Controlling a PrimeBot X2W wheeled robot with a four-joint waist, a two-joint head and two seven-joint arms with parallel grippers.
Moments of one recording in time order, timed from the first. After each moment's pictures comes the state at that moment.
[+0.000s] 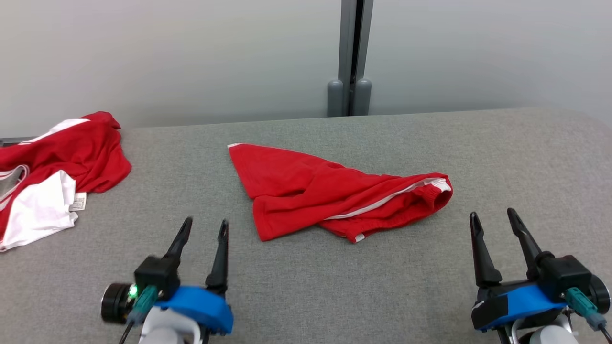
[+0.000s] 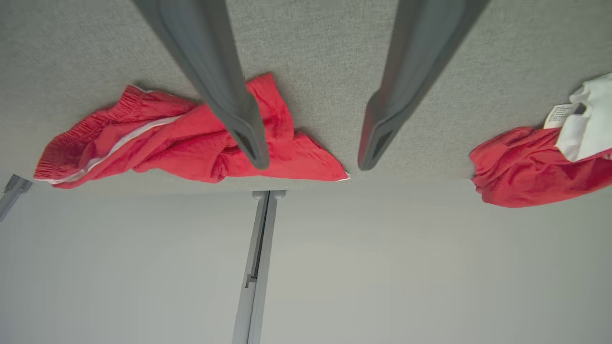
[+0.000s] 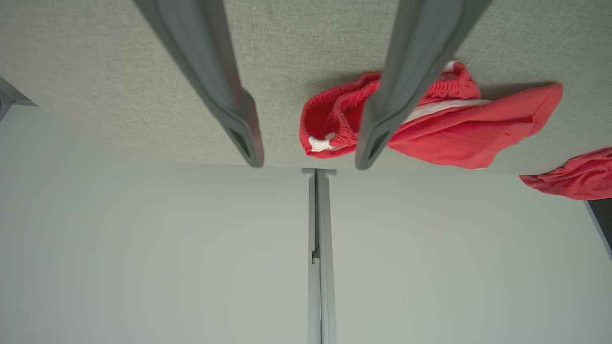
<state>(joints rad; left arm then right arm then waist) -0.26 0.28 -0.57 0.37 -0.53 0.14 -0.26 -0.11 -0.05 -0.07 0.24 0.04 0.13 -0.26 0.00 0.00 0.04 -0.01</state>
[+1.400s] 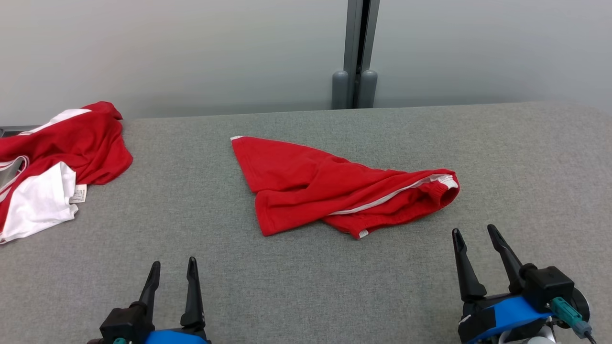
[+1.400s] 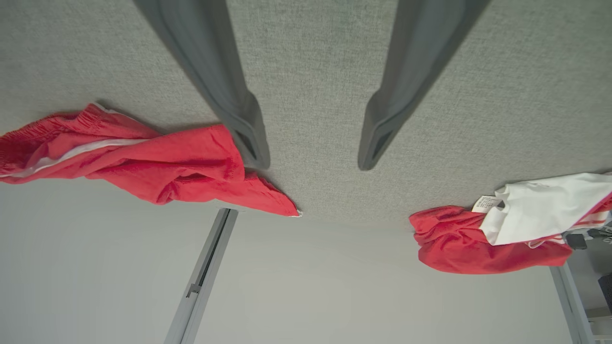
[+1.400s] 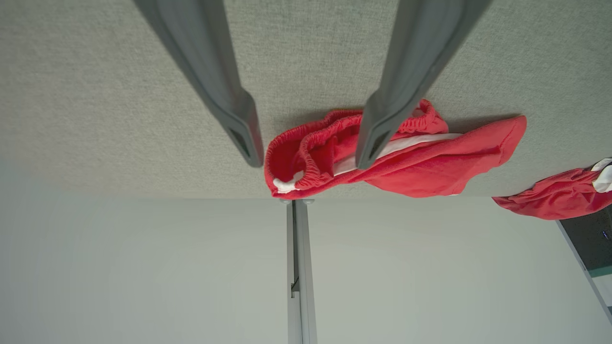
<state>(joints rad) 0.04 0.14 -0.21 0.24 -0.37 0.05 -0.26 -0.07 -0.05 0.00 0.27 0.10 0.13 -0.26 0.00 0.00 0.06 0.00</state>
